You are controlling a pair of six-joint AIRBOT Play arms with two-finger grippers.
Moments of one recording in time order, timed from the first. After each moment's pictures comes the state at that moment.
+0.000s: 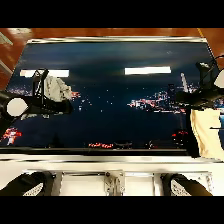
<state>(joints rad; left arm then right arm) -0.36 -0.98 1.06 1.50 -1.11 -1.85 -0.06 -1.15 1.30 -1.52 1.47 1.63</state>
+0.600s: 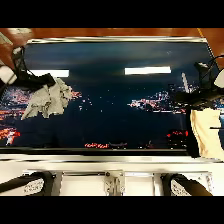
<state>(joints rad) 0.01 -1.38 1.43 1.51 -1.05 -1.77 -0.06 -1.15 1.30 -1.48 1.47 1.61</state>
